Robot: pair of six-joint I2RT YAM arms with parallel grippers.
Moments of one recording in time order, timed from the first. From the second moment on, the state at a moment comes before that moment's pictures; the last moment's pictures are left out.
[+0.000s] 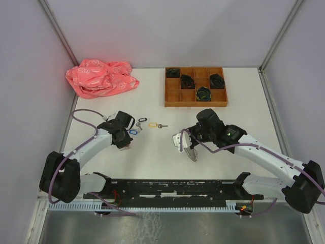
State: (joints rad) left arm -0.38 1.26 0.72 -0.68 -0.26 -0.87; right arm 0.79 1.13 0.87 -0.47 -0.34 -1.13
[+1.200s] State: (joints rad) left arm -0.58 1.38 0.78 -0.42 -0.13 -1.04; right arm 0.80 1.13 0.87 -0.50 -0.34 -1.13
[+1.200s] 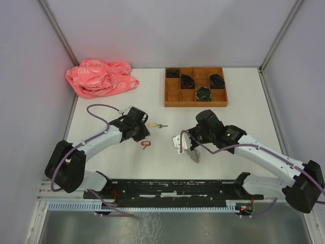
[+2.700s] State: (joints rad) left arm -0.61 1.44 0.62 -0.25 0.12 -0.95; right arm 0.80 1.13 0.87 -0.52 -0.34 -1.13
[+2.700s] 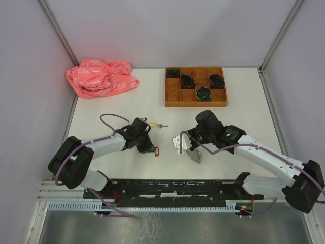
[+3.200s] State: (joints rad) left arm -0.67 1.31 0.62 -0.28 0.00 -0.77; right arm 0.80 1.13 0.87 -0.53 -0.34 -1.13
